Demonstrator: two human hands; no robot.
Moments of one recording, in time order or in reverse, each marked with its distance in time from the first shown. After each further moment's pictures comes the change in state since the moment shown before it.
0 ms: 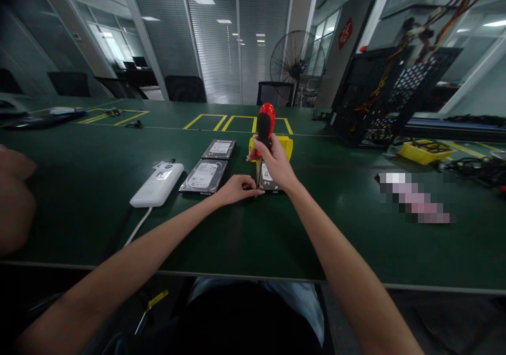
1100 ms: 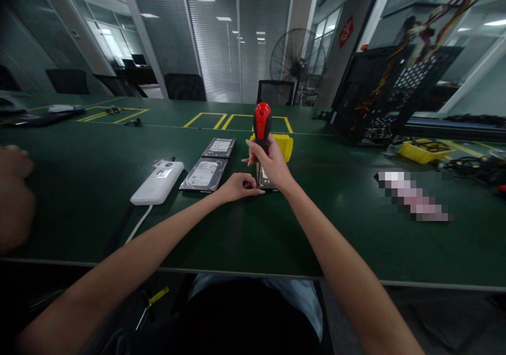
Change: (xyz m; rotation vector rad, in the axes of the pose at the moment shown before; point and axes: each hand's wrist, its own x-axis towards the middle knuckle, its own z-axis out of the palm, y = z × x) left_hand 0.003 -0.005 0.002 0.027 0.000 -0.001; right_hand 0.000 0.005 0.010 0.001 -0.030 -0.009
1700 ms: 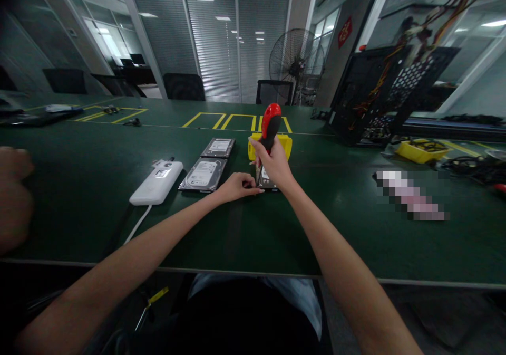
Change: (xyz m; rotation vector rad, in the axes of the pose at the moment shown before) left_hand -0.001 0.005 -0.002 0.014 -0.022 -0.020; right_hand 0.001 0.000 -0.004 -0.166 0.133 0.014
